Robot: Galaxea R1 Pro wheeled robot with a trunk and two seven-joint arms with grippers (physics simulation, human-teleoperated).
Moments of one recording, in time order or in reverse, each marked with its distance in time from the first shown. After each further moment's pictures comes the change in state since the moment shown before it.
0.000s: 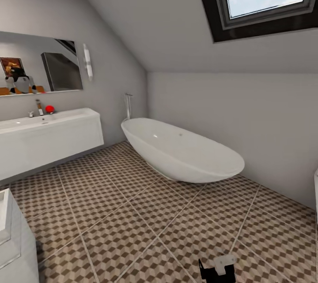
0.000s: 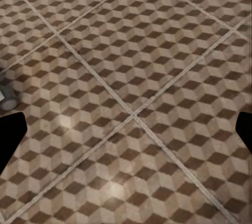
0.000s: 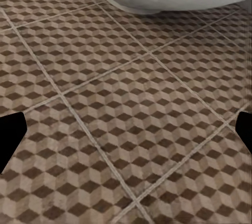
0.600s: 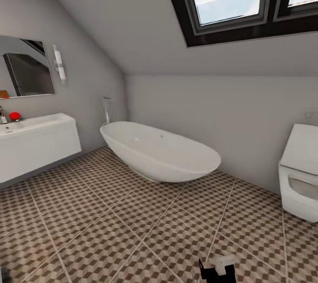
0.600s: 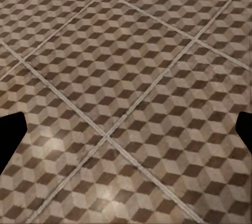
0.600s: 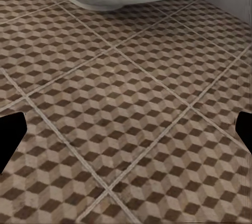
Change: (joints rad) left arm 0.000 0.000 0.000 0.000 -0.002 0.000 0.000; right arm 0.000 -0.001 -0.001 0.000 0.000 0.000 0.000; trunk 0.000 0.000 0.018
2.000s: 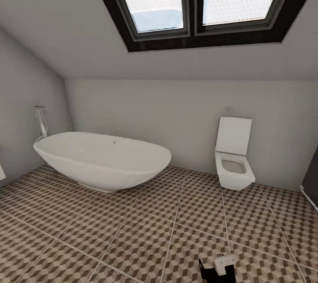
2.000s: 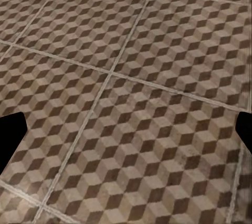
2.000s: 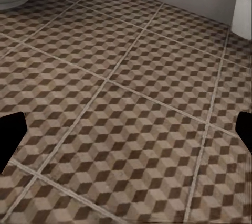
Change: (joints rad) left arm 0.000 0.000 0.000 -0.002 0.000 0.000 0.000; right arm 0.000 -0.001 0.001 0.001 0.000 0.000 0.000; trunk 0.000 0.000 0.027
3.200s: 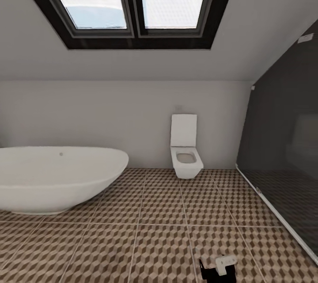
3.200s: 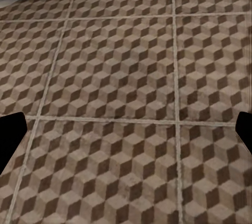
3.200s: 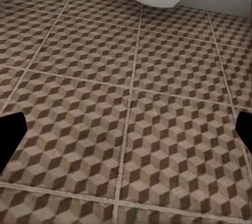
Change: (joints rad) left arm 0.000 -0.005 0.000 0.002 0.000 0.000 0.000; right arm 0.000 -0.002 -0.001 0.000 0.000 0.000 0.000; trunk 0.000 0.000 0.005
